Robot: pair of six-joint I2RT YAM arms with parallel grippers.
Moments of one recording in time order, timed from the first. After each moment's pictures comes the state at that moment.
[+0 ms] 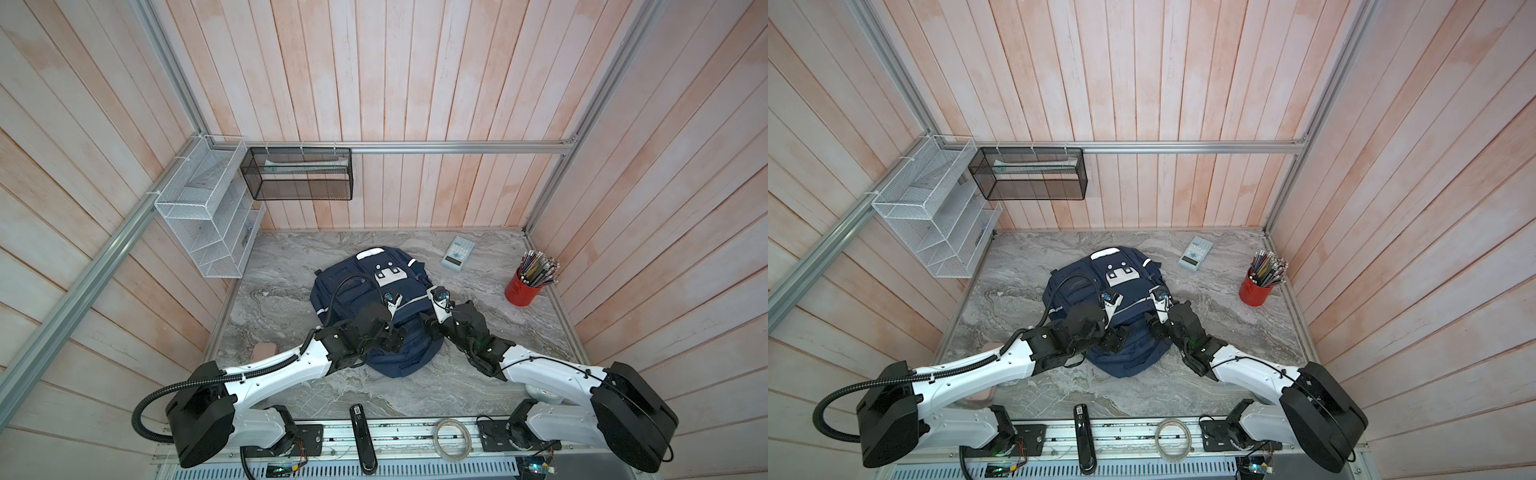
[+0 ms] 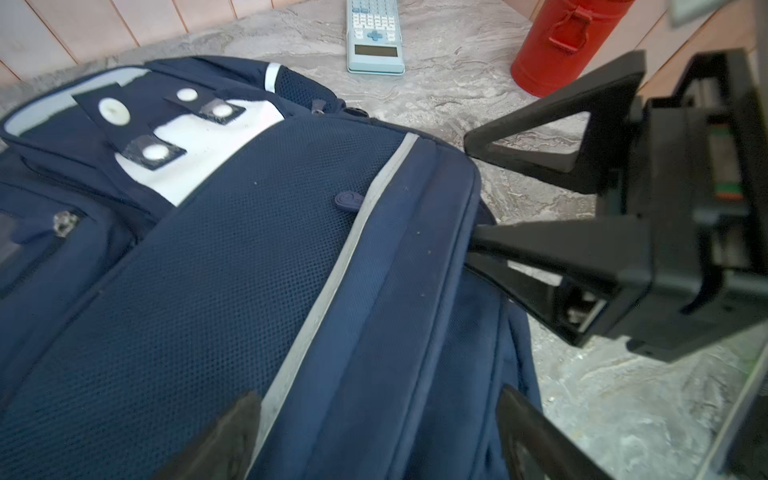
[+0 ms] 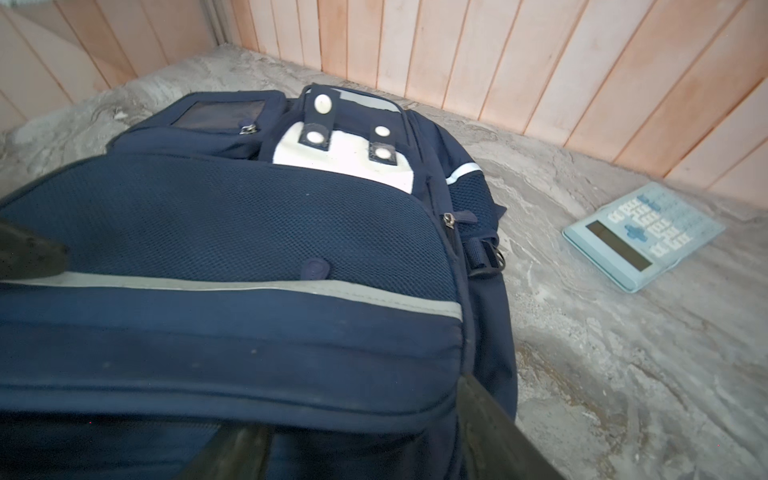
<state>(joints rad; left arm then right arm) -0.92 1.33 0.85 -0.19 -0.20 -0.22 0.72 1.24 0.49 0.33 0.13 0.09</state>
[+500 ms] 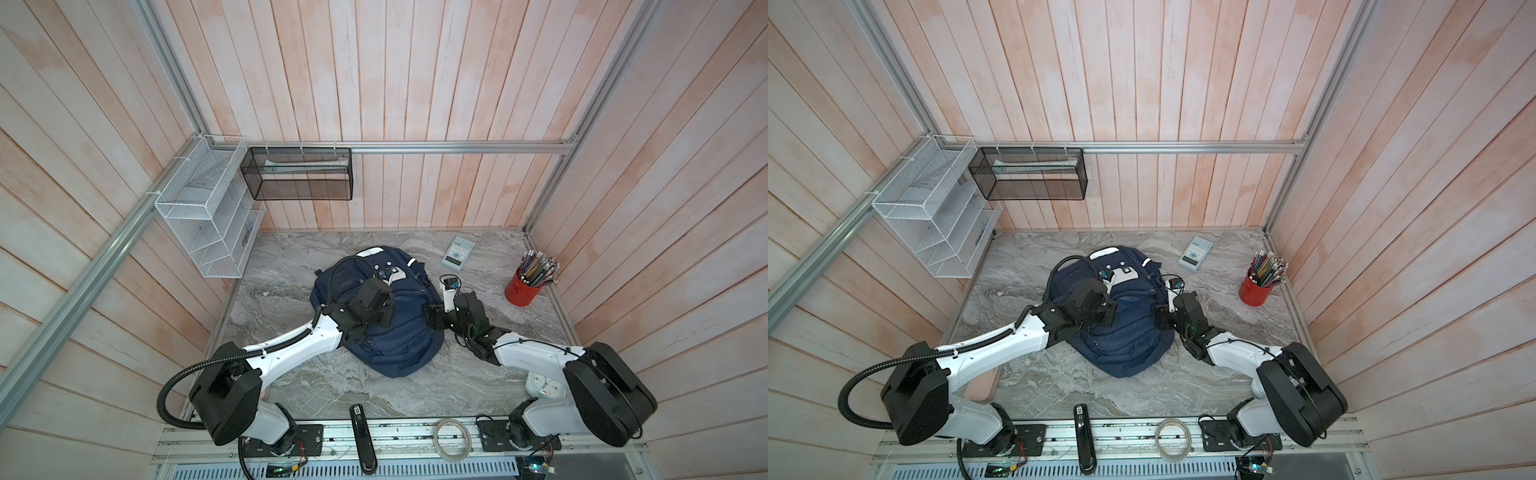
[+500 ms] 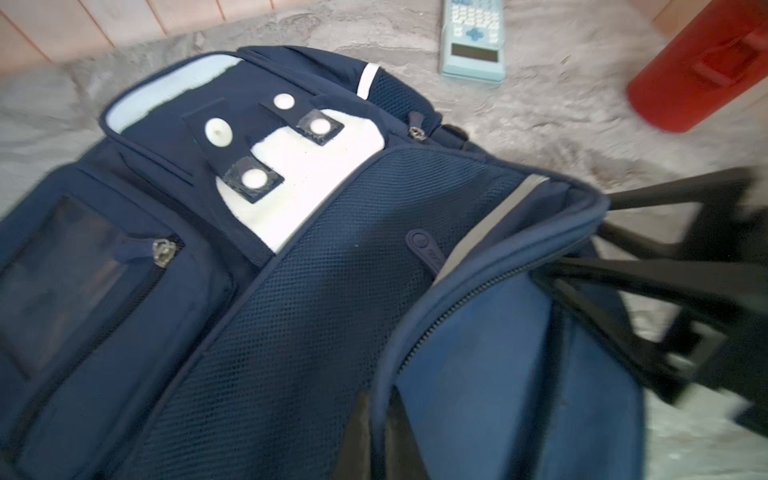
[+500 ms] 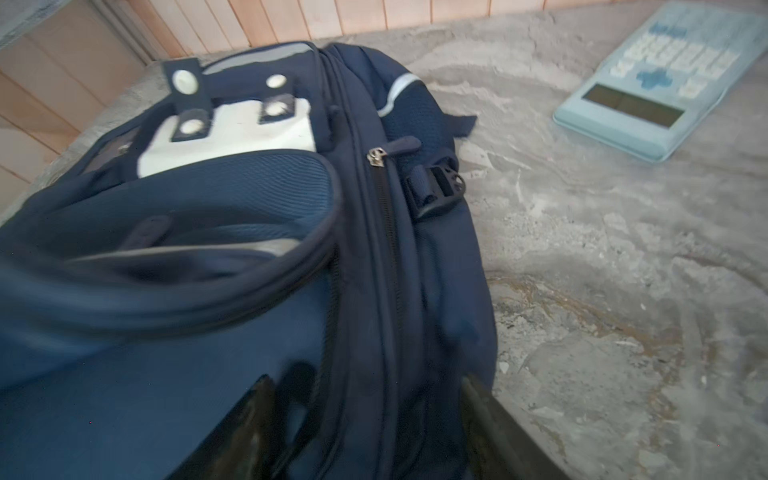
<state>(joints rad) -0.76 1.44 0.99 -0.27 -0.12 -0.30 0.56 1.44 0.56 0.33 0.01 0.37</state>
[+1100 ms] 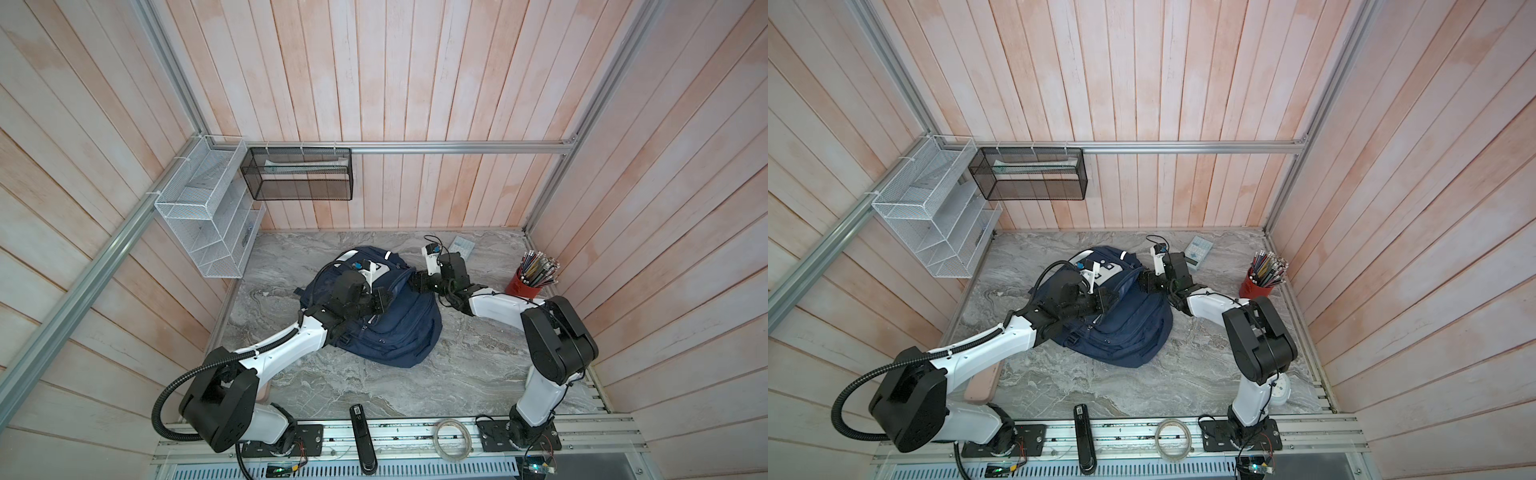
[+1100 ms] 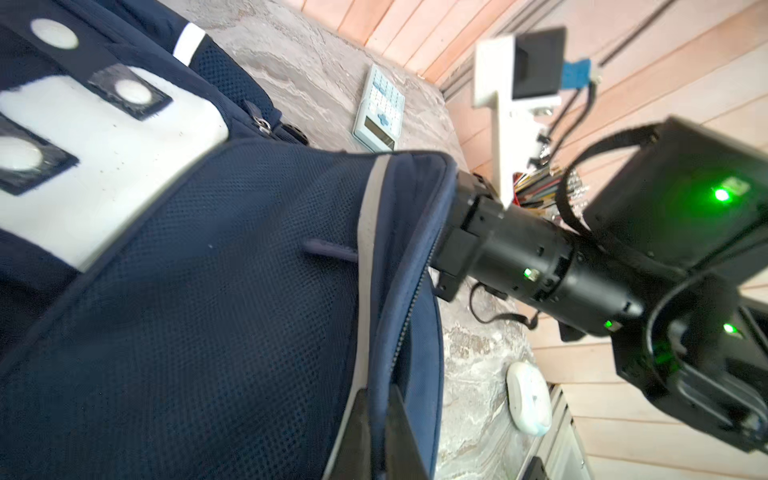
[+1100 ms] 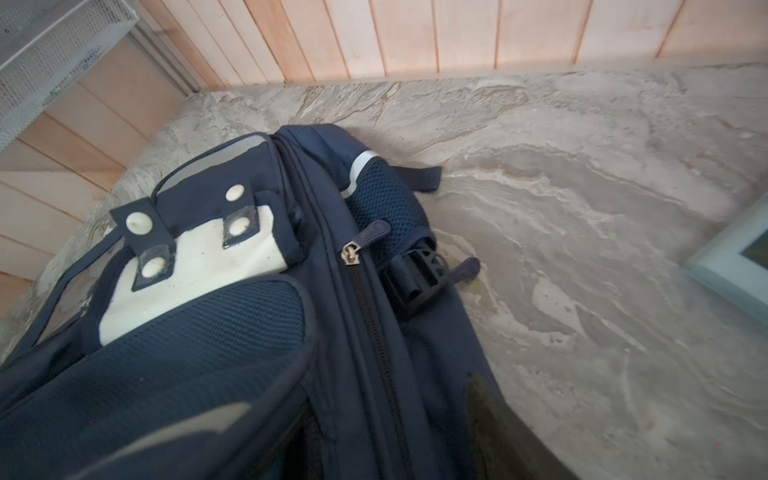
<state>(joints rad) -0.58 1.45 0.87 0.08 0.27 -0.70 0.46 1.76 1.01 0.22 -0.18 0.31</state>
